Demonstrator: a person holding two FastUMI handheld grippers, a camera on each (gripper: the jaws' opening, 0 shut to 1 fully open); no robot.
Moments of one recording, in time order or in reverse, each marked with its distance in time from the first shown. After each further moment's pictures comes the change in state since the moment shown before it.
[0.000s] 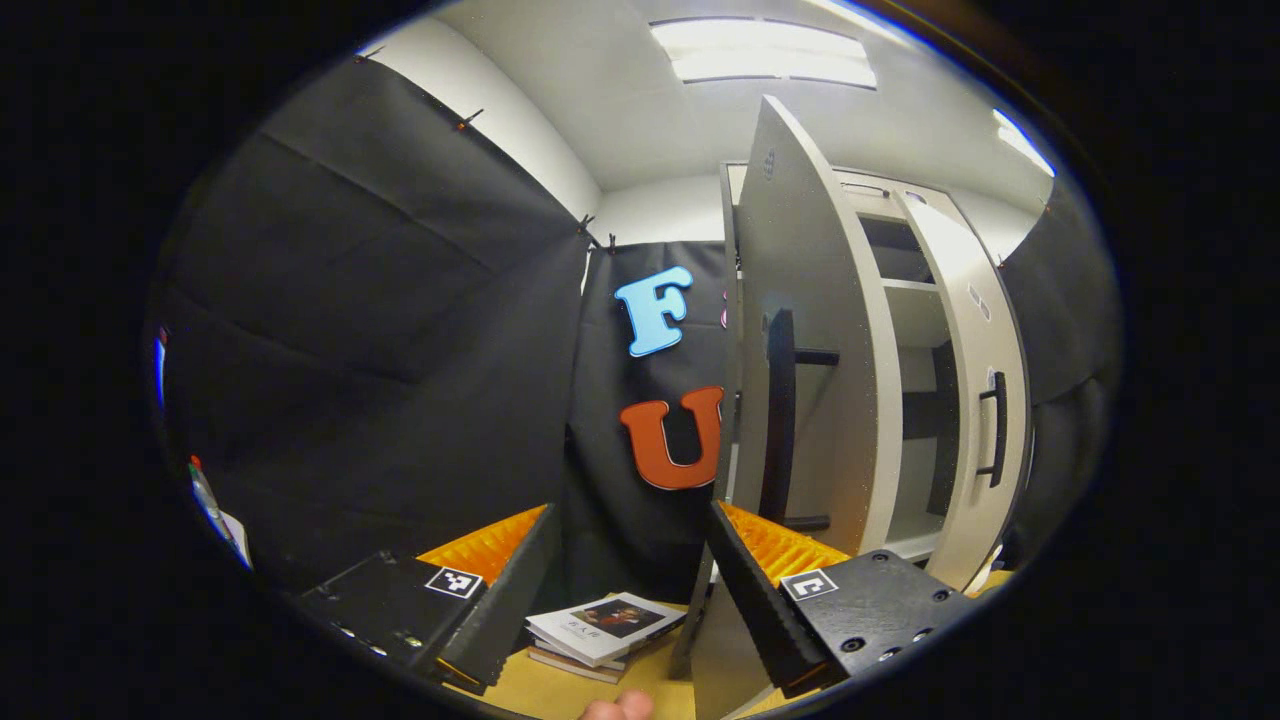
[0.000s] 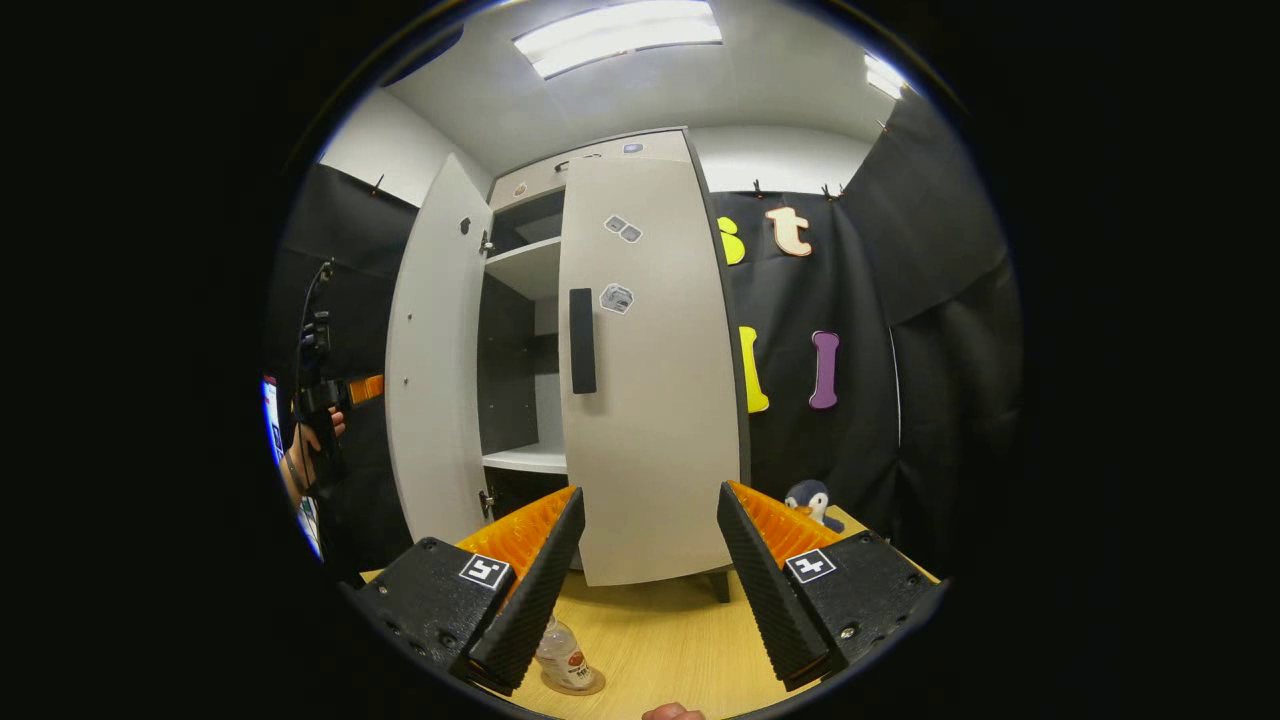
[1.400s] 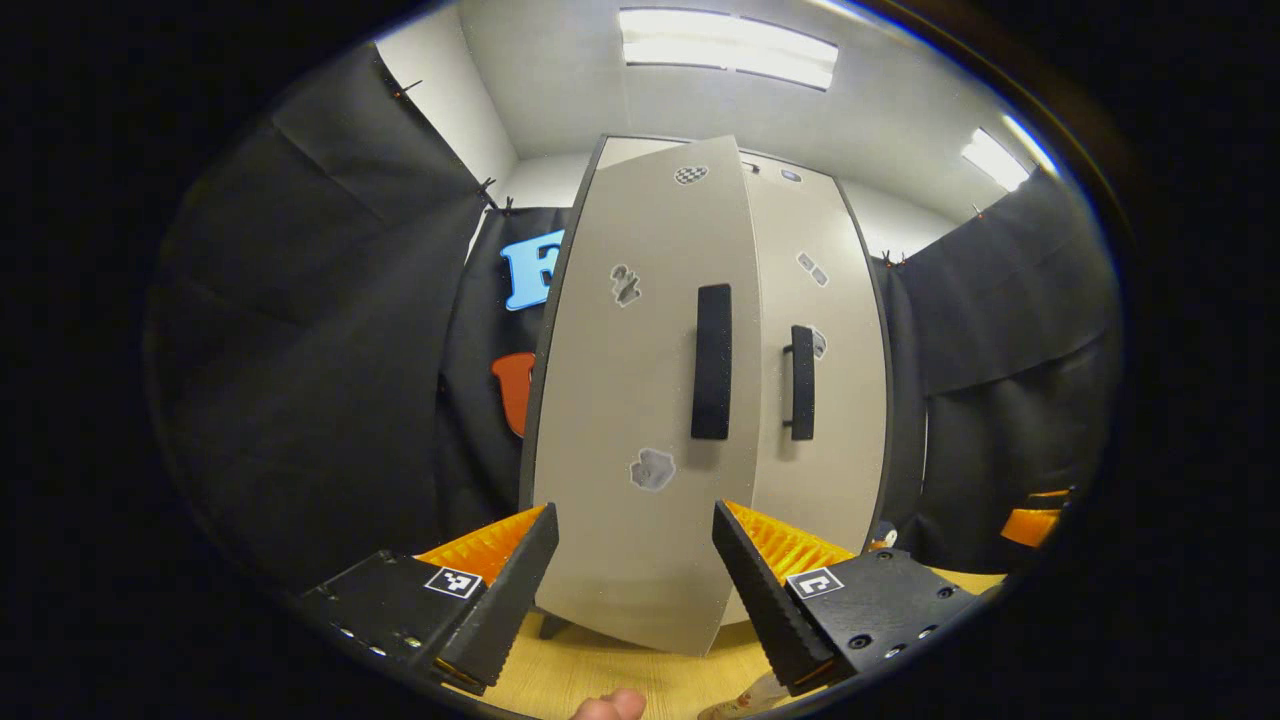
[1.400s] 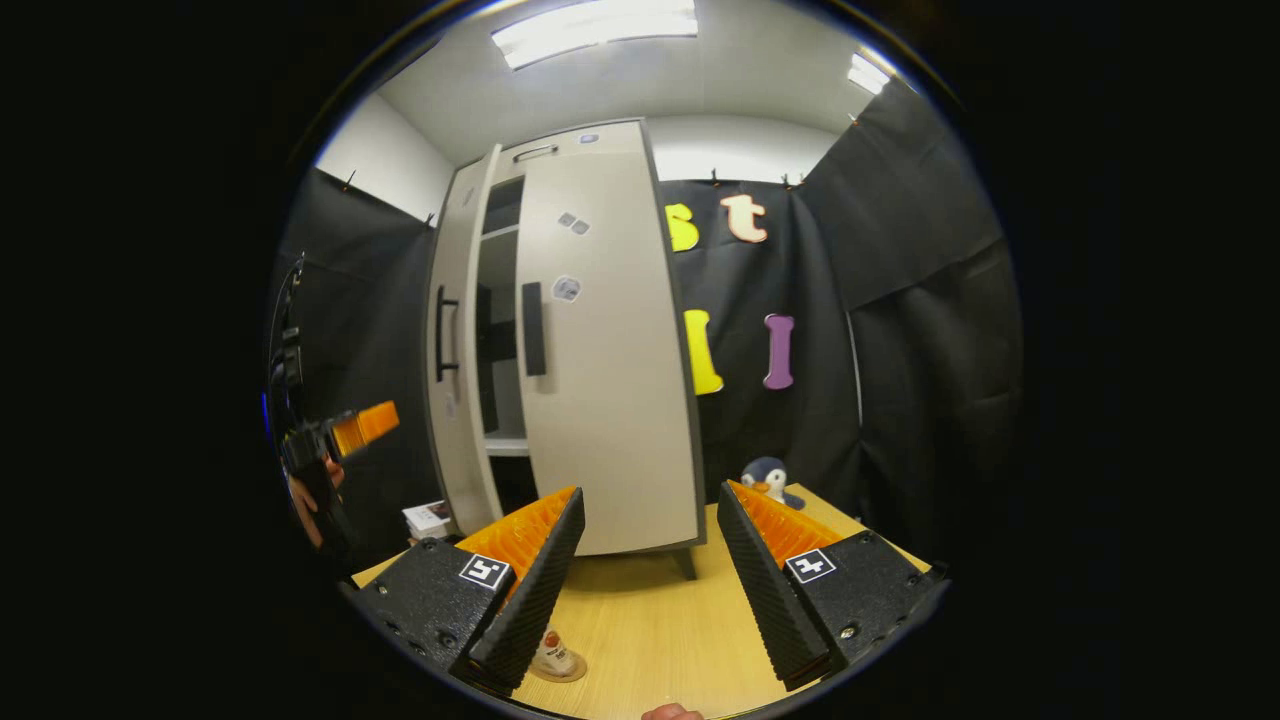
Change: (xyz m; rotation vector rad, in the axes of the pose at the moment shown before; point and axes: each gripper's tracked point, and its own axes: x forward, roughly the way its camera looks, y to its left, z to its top) left arm -0.078 -0.142 -0.073 -0.064 0.105 -0.294; right arm -0.023 -0.016 -0.020 0.030 0.079 -0.100
